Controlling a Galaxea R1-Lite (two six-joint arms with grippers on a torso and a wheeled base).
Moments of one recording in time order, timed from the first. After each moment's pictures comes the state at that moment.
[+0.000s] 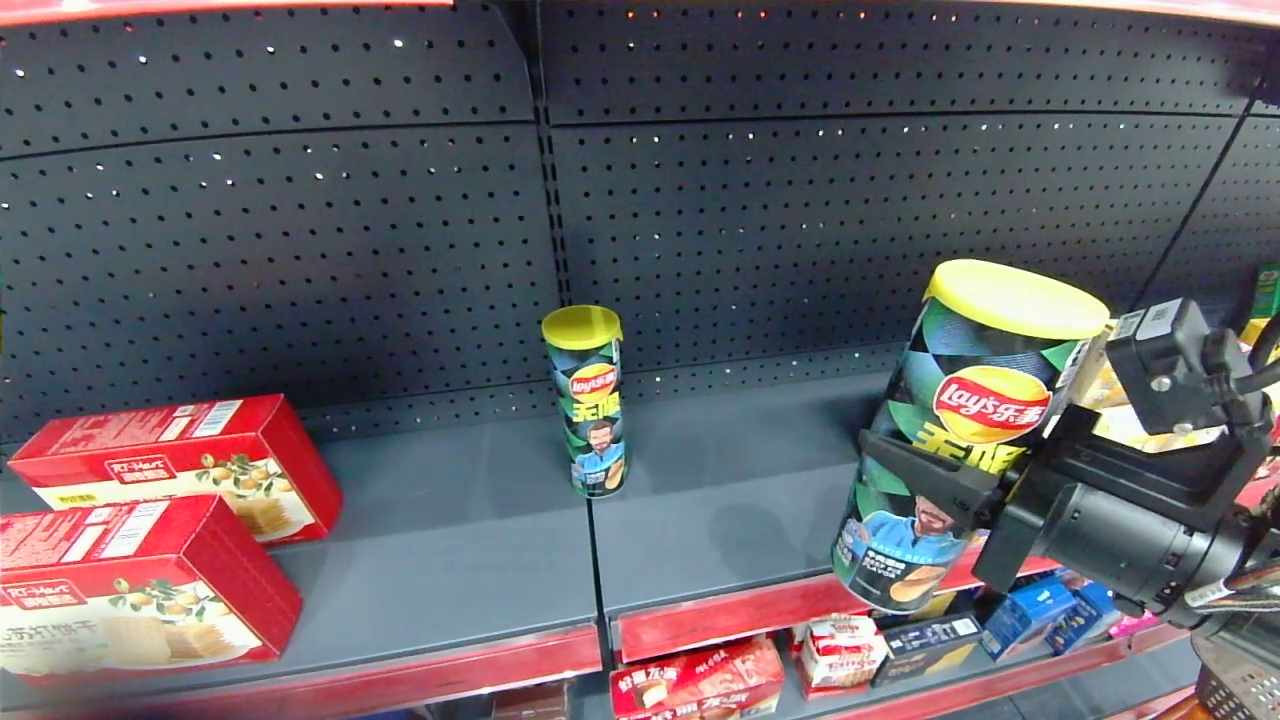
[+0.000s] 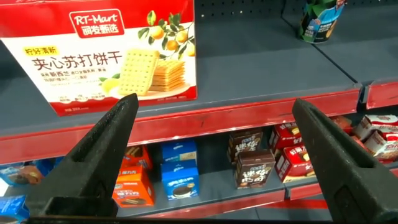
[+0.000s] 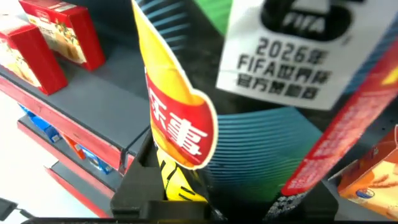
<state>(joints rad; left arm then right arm) 0.00 0.00 0.00 0.00 0.01 0.00 0.64 1.38 -0.48 -0.96 0.09 -0.09</state>
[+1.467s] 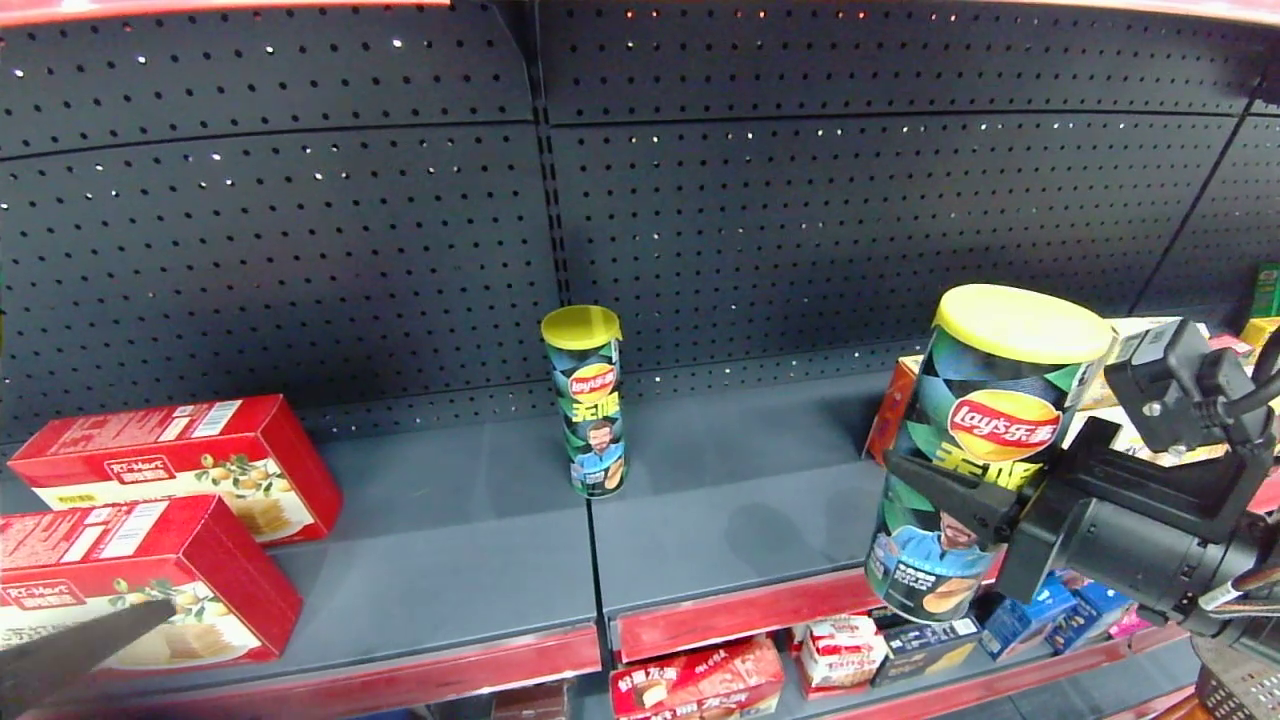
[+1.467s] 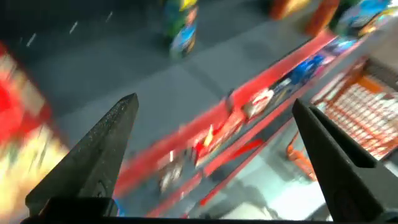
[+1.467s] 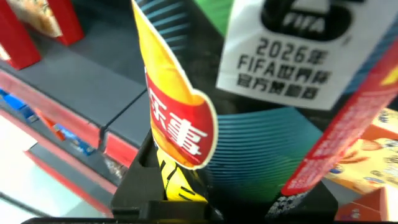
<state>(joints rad) -0.20 0.68 -0.30 -0.26 -0.37 -0.05 0.59 1.34 -0.46 -0.87 0.09 -0.16</state>
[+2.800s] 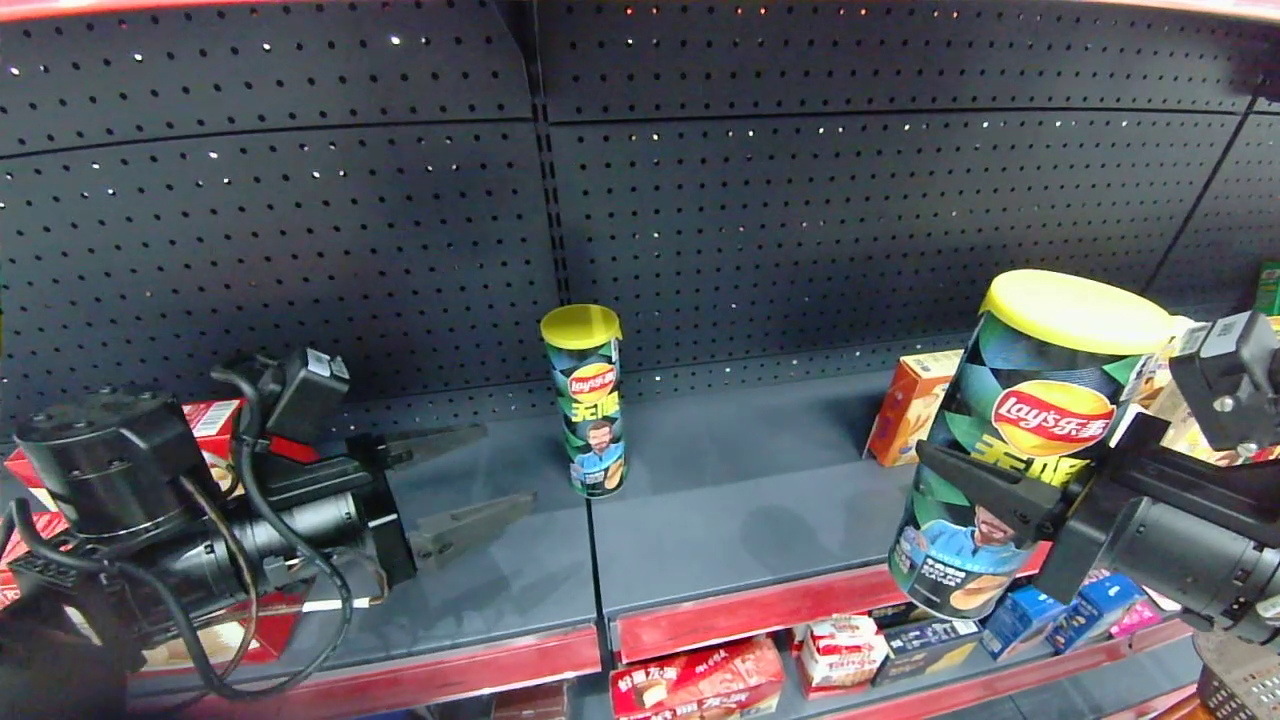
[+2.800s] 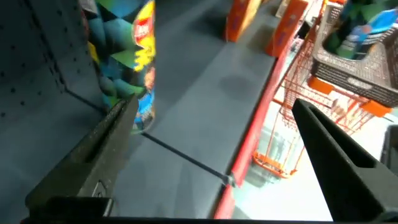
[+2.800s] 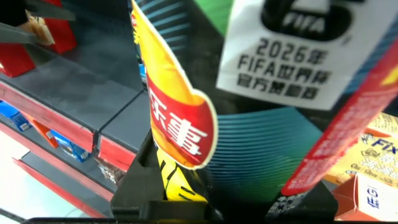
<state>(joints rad) -0.17 1.66 -0.41 -1.17 -0.76 -0.05 0.57 1.29 -0.44 -0.87 0.09 -0.16</state>
